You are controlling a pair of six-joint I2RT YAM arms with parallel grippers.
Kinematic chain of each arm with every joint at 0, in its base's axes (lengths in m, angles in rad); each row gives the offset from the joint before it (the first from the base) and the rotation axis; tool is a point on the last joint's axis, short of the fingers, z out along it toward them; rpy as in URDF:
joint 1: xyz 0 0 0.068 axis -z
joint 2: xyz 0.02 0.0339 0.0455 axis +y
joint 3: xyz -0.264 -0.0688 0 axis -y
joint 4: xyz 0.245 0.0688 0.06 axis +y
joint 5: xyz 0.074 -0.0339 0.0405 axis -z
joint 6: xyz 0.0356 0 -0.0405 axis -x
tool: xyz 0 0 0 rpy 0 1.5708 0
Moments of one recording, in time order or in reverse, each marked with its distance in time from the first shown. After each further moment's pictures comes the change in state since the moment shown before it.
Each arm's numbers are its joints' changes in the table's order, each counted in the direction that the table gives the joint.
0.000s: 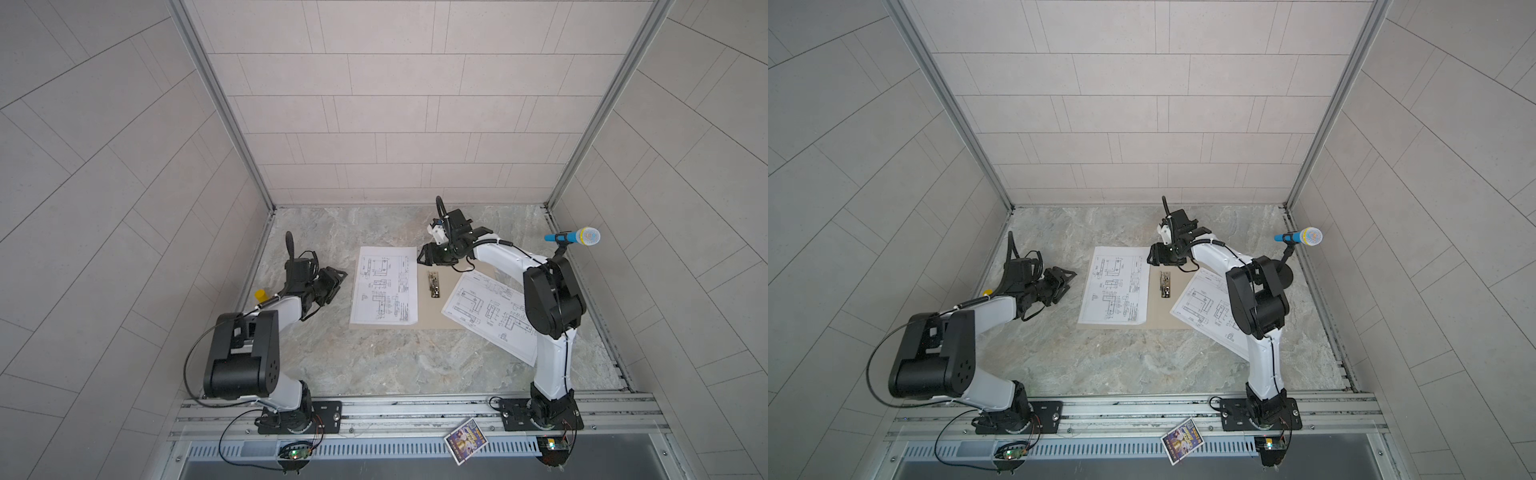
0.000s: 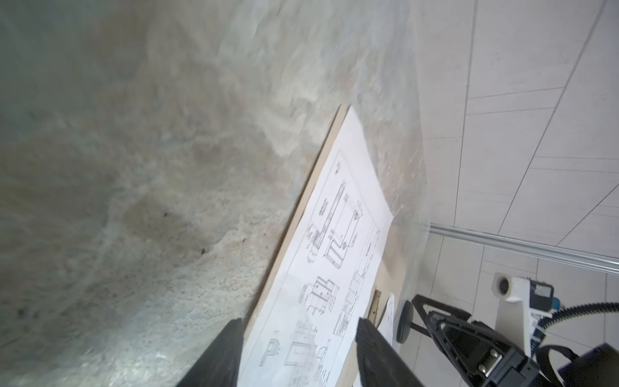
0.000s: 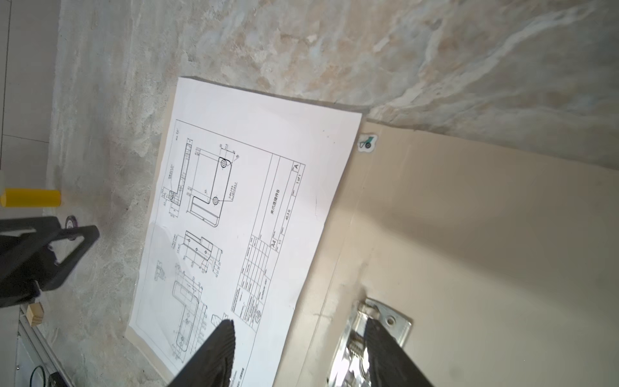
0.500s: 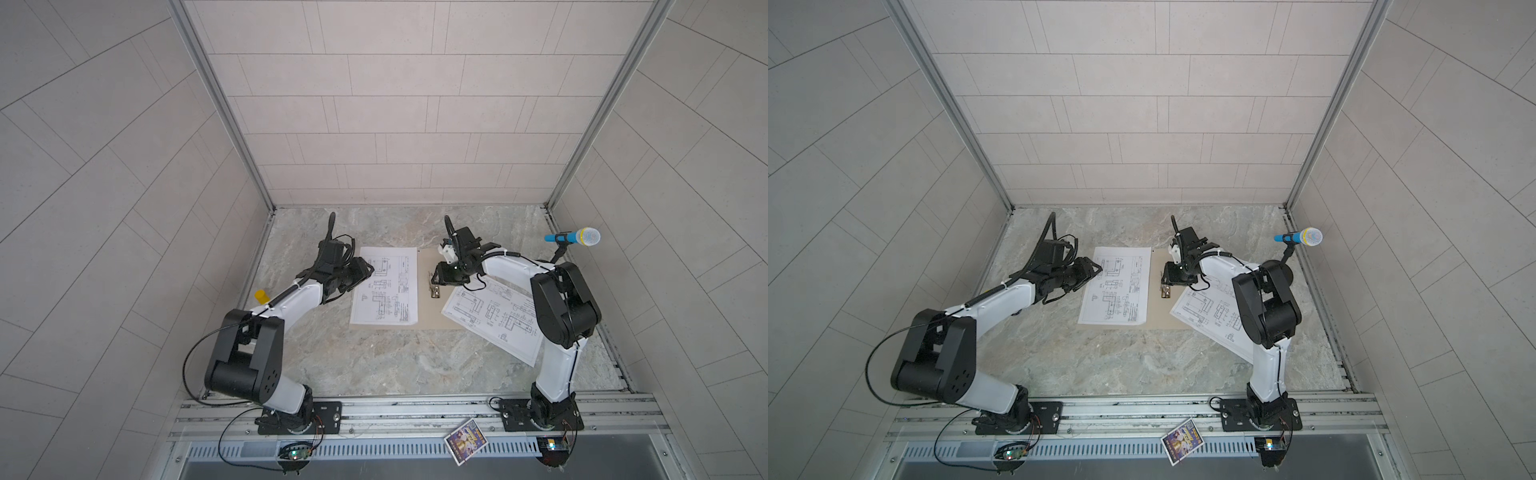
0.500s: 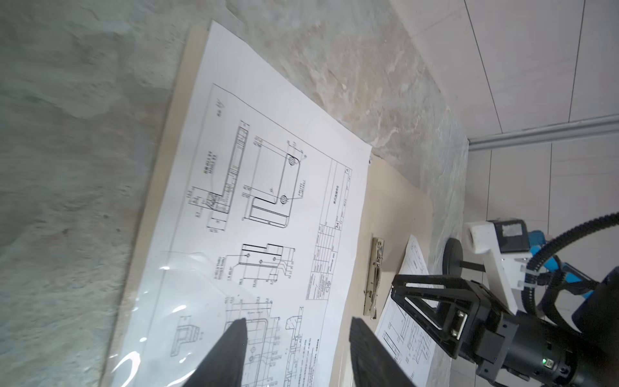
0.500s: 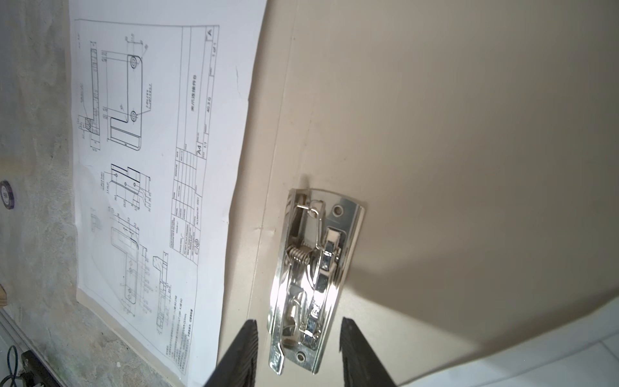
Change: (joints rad) left arm 0.301 0.055 0.222 0.219 -0.129 -0.143; right arm 0.015 -0.055 -0.225 -0.025 0.007 -0.007
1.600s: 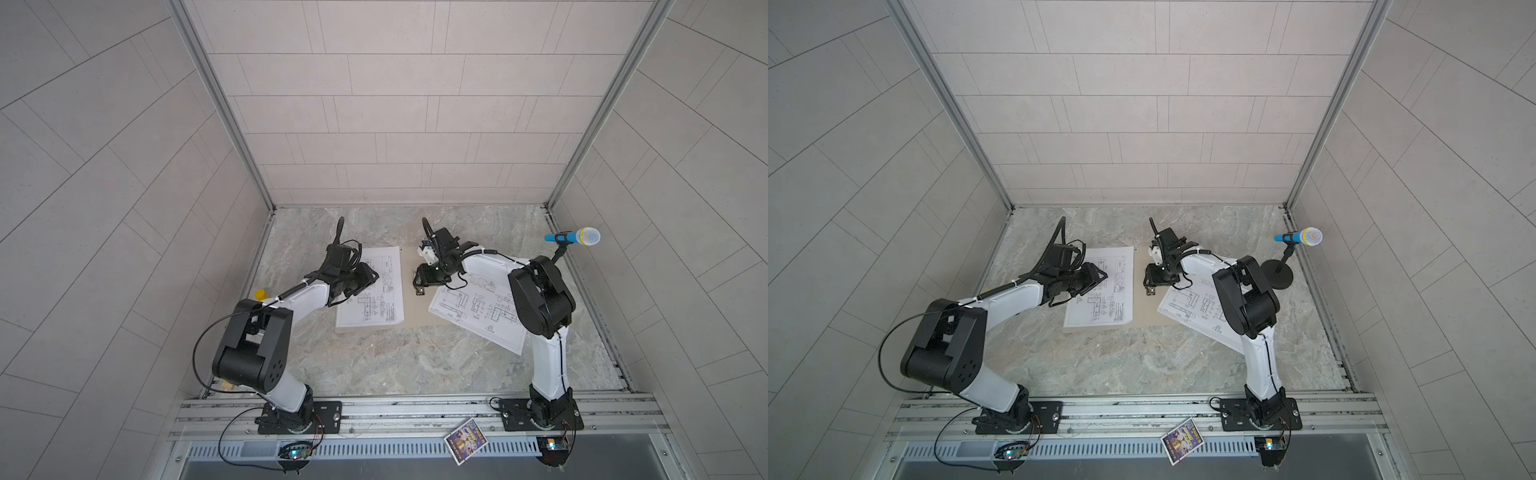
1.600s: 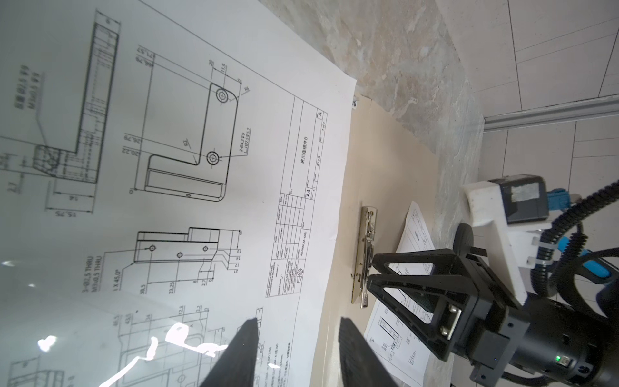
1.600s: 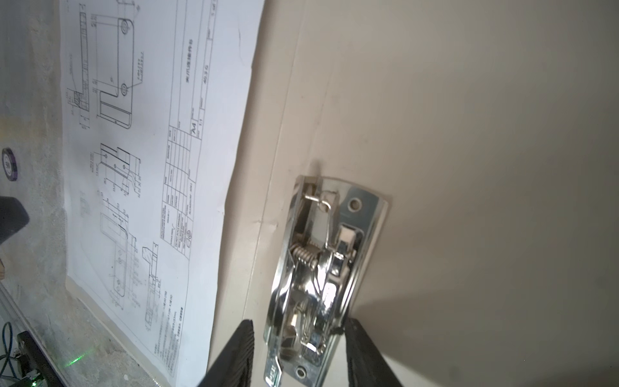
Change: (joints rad) left arm 0.035 0.048 -0.031 -0.044 0.021 0.018; right arm -0.096 0.114 0.114 0.002 -0.026 0.015
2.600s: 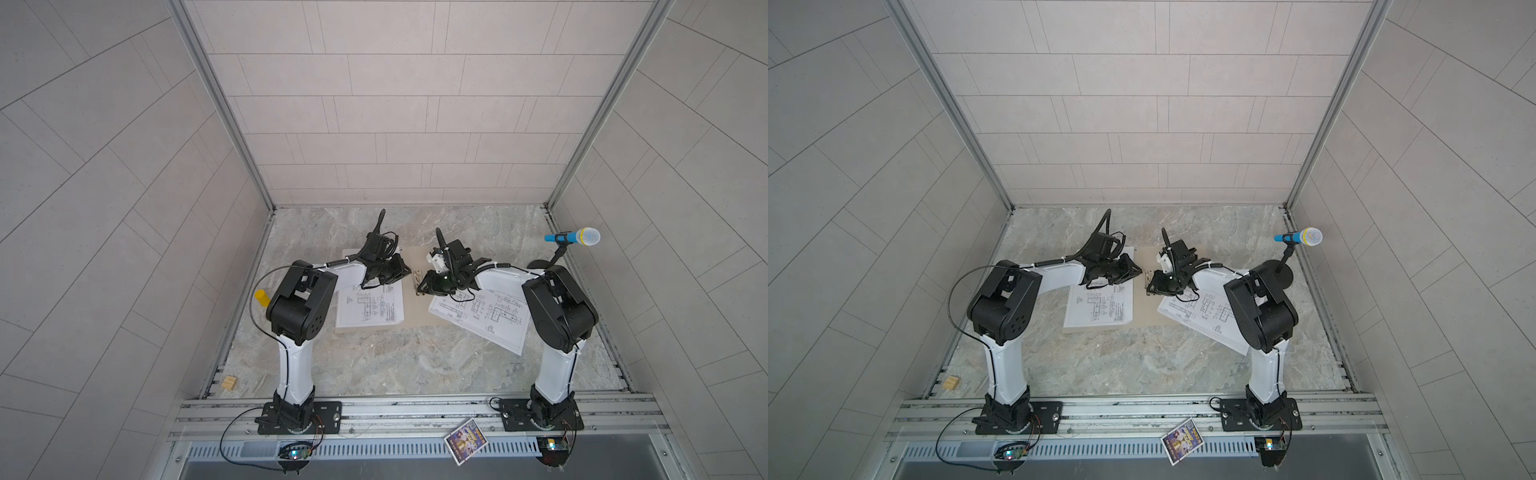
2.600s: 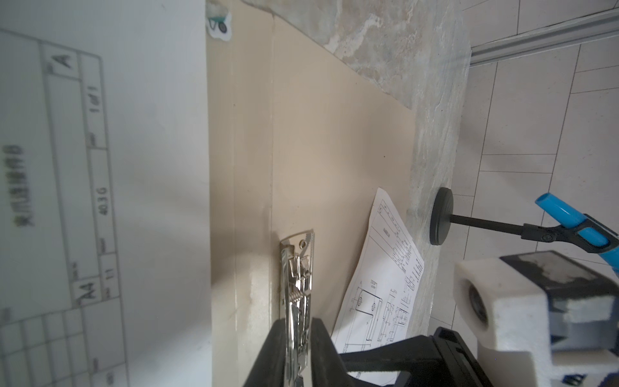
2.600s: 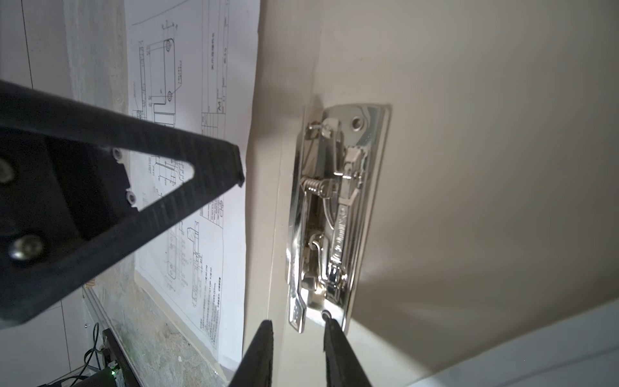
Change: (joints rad) left arm 0.166 0.426 0.360 -0.069 0.106 0.067; right arm 0.006 -0.125 -0.263 -0.271 -0.097 -0.210
